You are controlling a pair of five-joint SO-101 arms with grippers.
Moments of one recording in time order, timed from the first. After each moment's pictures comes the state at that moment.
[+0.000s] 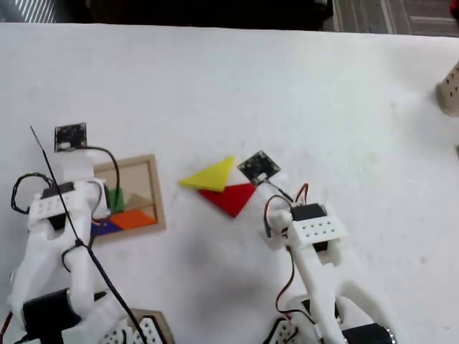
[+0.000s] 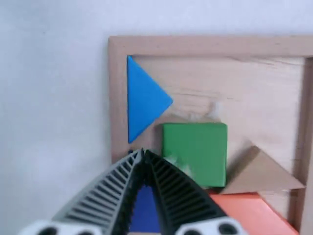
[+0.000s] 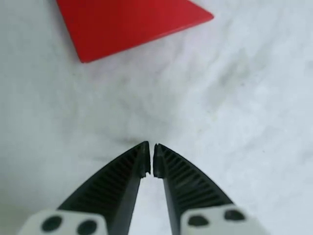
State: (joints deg) left arm -24.2 -17.5 57.0 42.0 -4.4; right arm -15.0 -29.8 65.3 47.3 27.7
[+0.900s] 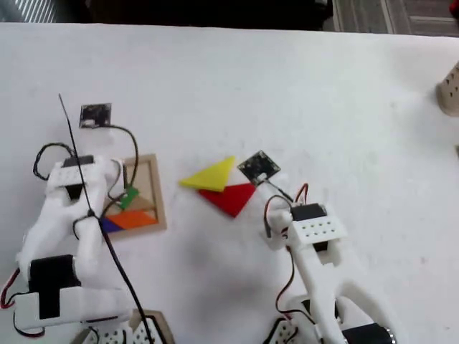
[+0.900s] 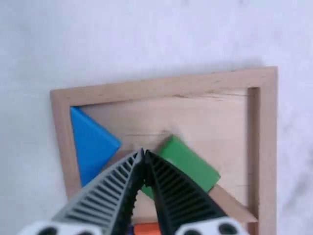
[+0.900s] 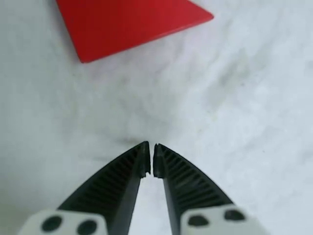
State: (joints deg) left arm -14.6 -3.9 42.9 44.0 -3.2; right arm -15.0 -29.8 65.3 47.3 27.7
